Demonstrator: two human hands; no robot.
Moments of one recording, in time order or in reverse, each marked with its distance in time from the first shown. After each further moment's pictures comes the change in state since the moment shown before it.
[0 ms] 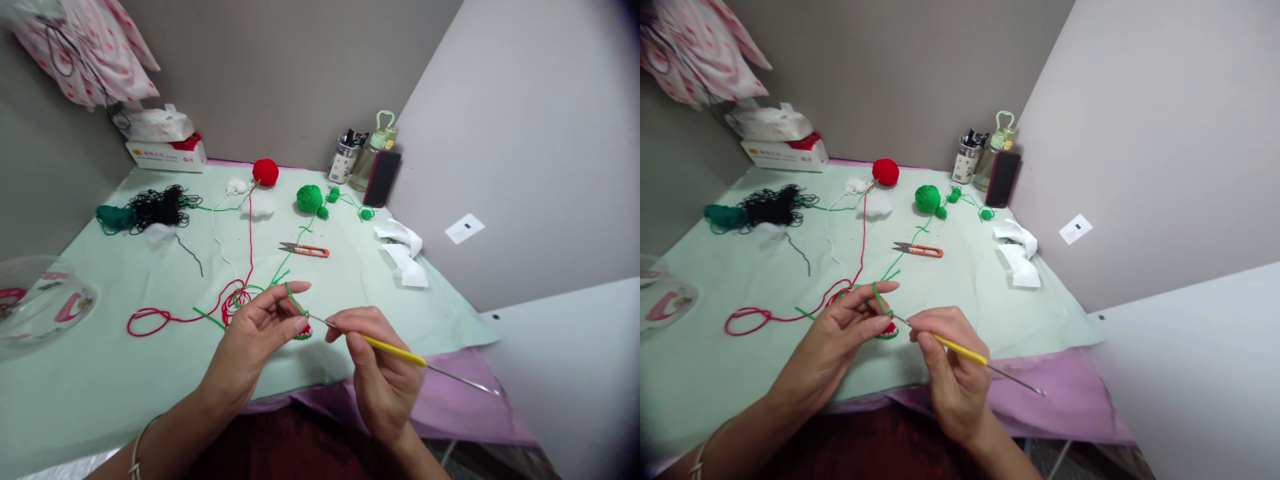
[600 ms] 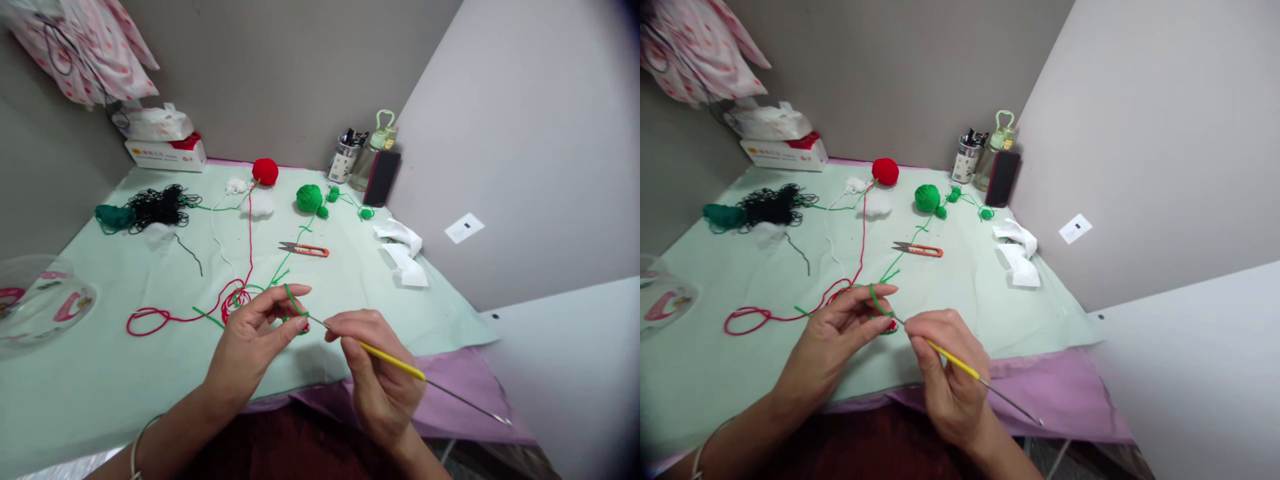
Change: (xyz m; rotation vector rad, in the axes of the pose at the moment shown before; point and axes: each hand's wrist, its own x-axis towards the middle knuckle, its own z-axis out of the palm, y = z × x) left_hand -0.001 0.002 -0.003 0.160 0.013 0.085; right_hand -0.001 -0.006 -0.003 -0.123 -0.072 -0.084
